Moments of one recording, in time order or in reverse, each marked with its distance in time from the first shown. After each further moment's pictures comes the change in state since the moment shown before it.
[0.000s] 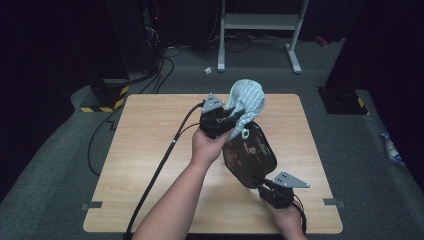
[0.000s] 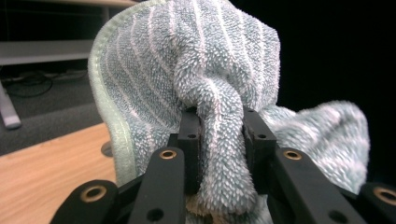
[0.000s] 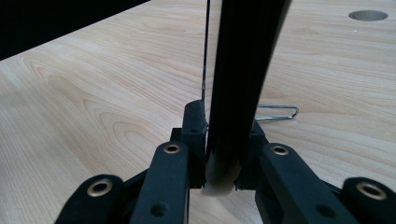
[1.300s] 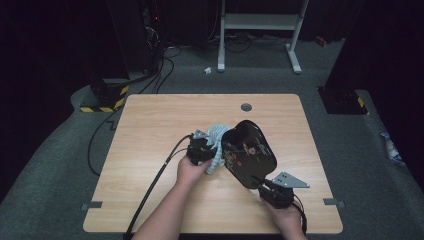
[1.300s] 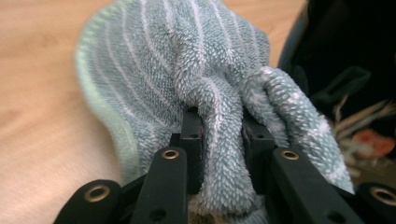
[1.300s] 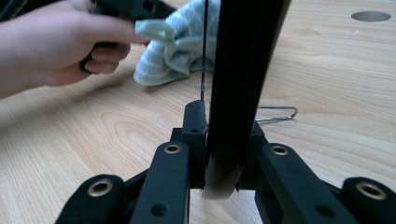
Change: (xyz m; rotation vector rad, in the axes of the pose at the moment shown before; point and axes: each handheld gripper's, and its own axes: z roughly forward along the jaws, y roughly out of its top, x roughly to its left) left arm 0.064 -0.144 0.012 0.373 0.063 -0.119; right arm 0.000 -0.001 0.000 -0.007 0.008 0.000
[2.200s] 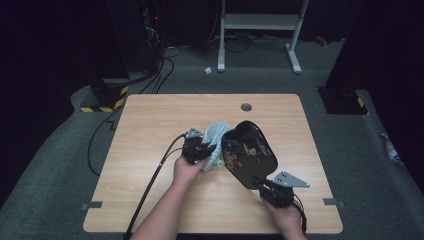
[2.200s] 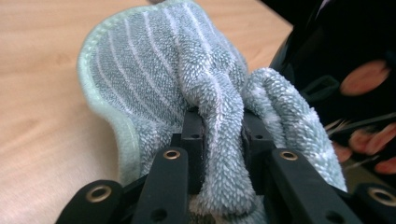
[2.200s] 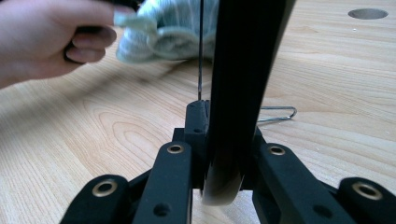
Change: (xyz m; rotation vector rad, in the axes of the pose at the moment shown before) left arm 0.003 0.011 -0.027 -0.105 -0.025 -0.035; right arm 0.000 0.001 0.000 0.007 -0.009 0.005
